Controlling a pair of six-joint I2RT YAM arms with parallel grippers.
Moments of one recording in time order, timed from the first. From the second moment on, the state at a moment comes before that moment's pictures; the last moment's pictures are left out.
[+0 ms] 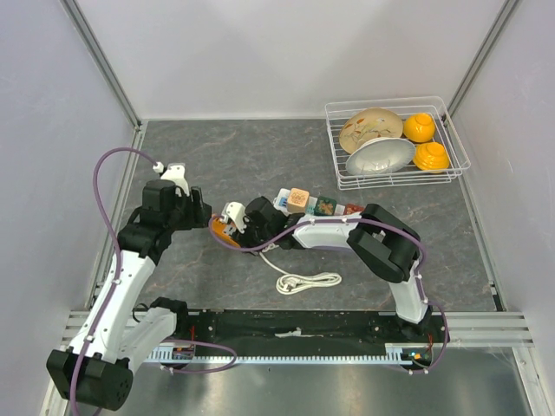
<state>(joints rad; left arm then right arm) -0.19 0.87 0.83 -0.63 -0.09 -0.18 1.00 2.04 1.27 0.03 -0.14 -0.16</state>
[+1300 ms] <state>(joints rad) -0.53 1.32 1.00 -0.57 -0.05 -0.05 0.64 1.27 0.64 0.33 -0.07 0.06</state>
